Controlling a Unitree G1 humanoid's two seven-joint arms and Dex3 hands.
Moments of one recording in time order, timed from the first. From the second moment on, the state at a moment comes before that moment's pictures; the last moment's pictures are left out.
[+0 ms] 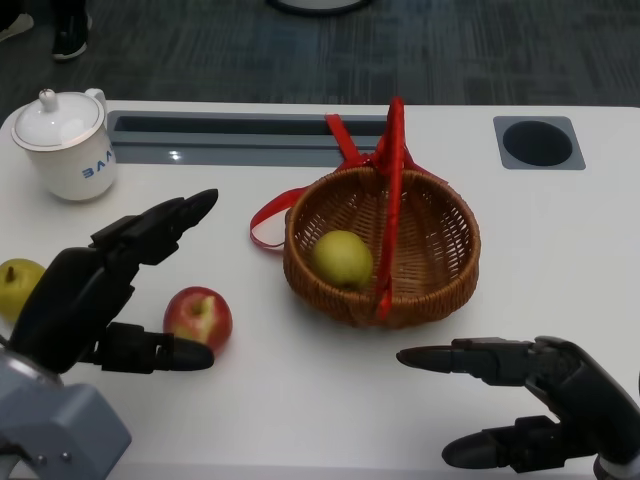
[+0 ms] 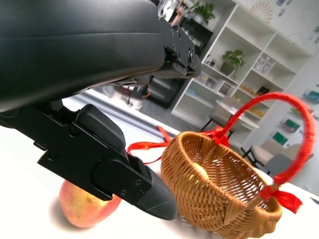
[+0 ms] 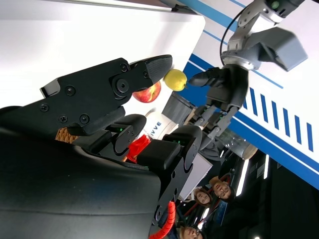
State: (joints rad) left arm -0.29 0.35 0.04 0.59 0.46 -0.88 -0.01; right arm -0.13 -0.17 0.14 0.58 0.21 -1.12 0.65
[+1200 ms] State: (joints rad) left arm -0.61 0.29 -0.30 1.27 0.58 -0.70 0.31; right arm -0.09 -0.17 0.15 0.53 0.21 -1.11 0.65
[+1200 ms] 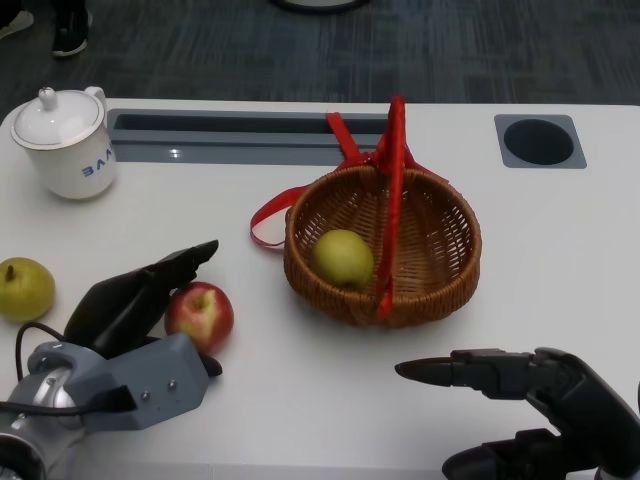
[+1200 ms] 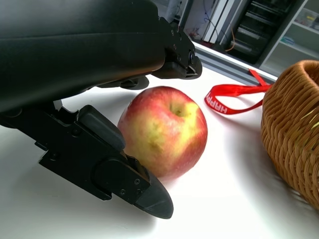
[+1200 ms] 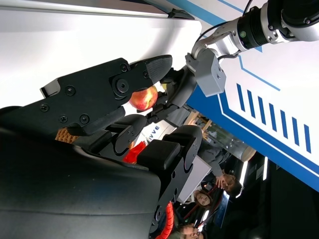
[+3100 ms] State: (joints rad) left arm -0.41 0.25 -0.08 0.61 0.24 -0.91 0.12; right arm -0.09 -0.17 0.16 0.53 0.20 -1.10 0.64
